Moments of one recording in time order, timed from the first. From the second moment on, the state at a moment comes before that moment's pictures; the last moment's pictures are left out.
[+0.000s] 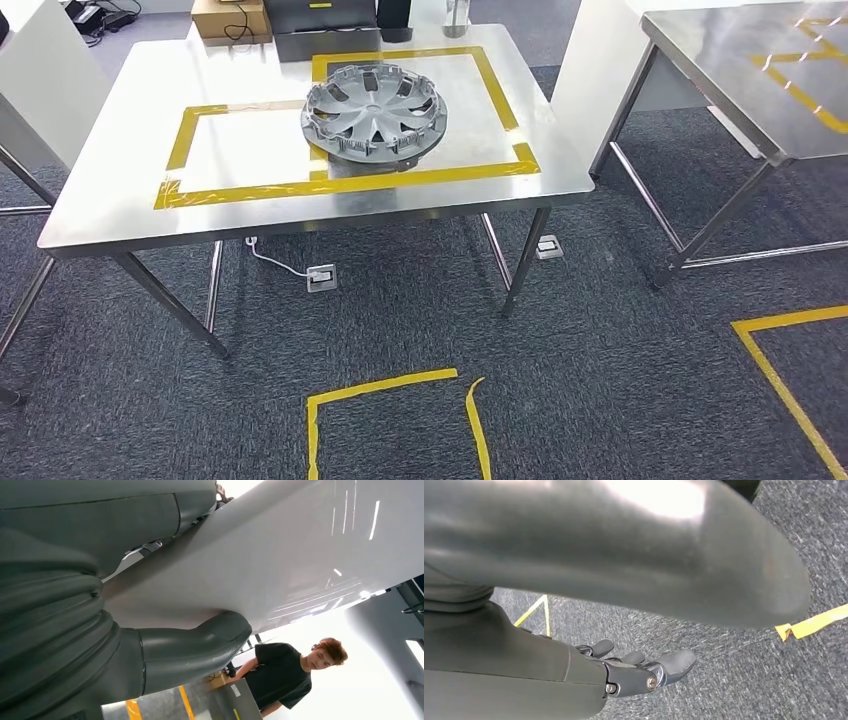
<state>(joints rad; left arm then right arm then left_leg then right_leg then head) -0.14 0.29 0.27 -1.51 -0.03 0.16 -0.59 -0.03 0.14 -1.01 -0.17 0.84 0.07 0.03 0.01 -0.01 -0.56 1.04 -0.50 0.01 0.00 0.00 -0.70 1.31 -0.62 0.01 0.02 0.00</state>
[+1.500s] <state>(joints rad) -0.13 0.27 0.25 -1.47 -0.04 0.14 -0.58 -0.03 0.14 -1.02 -0.17 0.85 0.07 0.03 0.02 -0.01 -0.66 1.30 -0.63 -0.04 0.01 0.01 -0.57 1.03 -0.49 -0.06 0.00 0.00</state>
